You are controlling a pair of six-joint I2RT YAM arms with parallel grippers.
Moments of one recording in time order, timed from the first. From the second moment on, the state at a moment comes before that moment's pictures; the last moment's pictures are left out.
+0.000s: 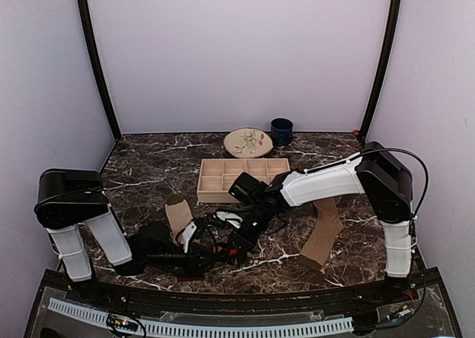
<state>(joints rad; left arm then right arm) -1.02 1.83 0.24 1.18 0.27 -0.43 1.02 2.07 1.37 -0.51 -0.65 -0.05</state>
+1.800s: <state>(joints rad) -1.02 1.73 0.35 0.89 0.16 -0.51 1.10 1.86 1.14 -0.29 -0.08 0.04</state>
